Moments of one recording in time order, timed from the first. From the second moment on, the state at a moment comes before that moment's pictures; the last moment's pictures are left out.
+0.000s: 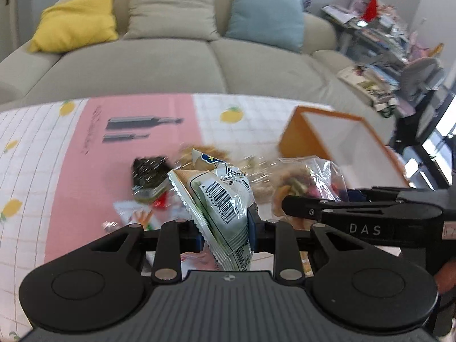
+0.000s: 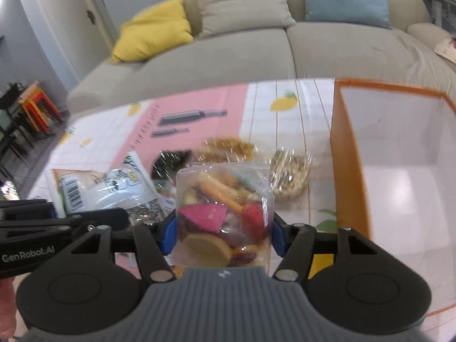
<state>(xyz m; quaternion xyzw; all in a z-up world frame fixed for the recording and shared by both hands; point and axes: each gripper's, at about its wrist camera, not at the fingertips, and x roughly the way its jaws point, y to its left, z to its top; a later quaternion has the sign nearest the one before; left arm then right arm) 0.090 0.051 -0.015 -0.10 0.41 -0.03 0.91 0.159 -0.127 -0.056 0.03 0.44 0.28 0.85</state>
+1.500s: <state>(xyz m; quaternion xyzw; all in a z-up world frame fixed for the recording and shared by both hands) 0.232 -0.168 -0.081 0.10 0.61 -0.25 0.75 0.286 -0.290 -0.120 -0.12 0.63 0.23 0.73</state>
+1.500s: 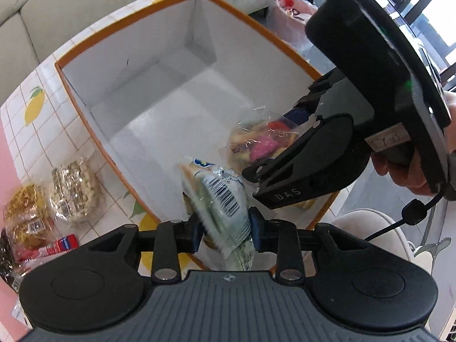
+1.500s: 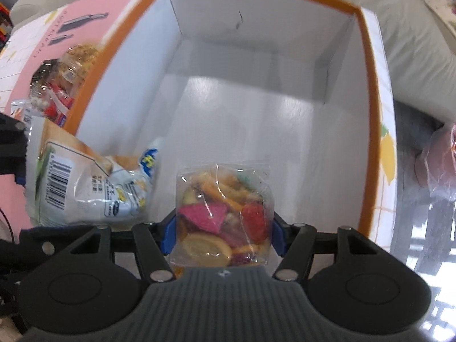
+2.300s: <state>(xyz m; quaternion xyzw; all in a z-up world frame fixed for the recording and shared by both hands) 0.166 -0.101 0.004 0.05 0.52 -0.23 0.82 0.243 -0.280 -0.049 -0.08 0.58 0.16 0.79</state>
